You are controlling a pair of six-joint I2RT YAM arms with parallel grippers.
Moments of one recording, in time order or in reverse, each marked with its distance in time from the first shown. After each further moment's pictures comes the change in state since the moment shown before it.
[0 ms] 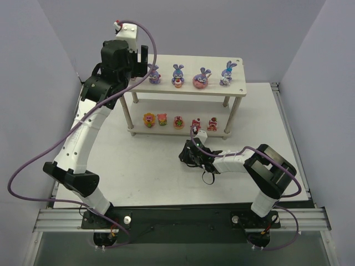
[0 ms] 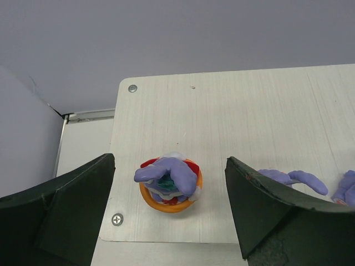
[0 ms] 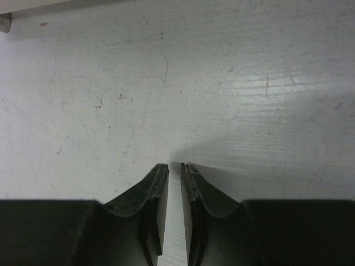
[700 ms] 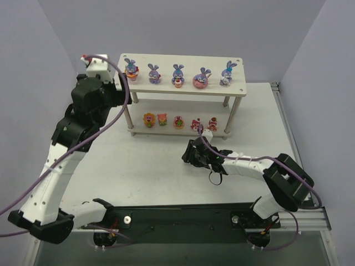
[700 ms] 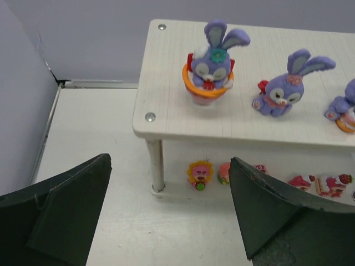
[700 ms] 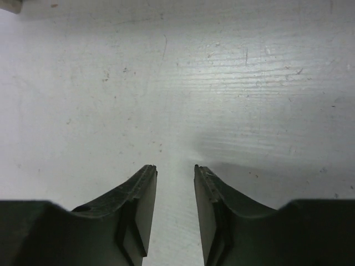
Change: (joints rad) left arm -0.010 -0.443 -0.466 0.069 -0.024 -0.120; right arm -0.013 -0.165 -0.021 -0.182 -0.049 -0.015
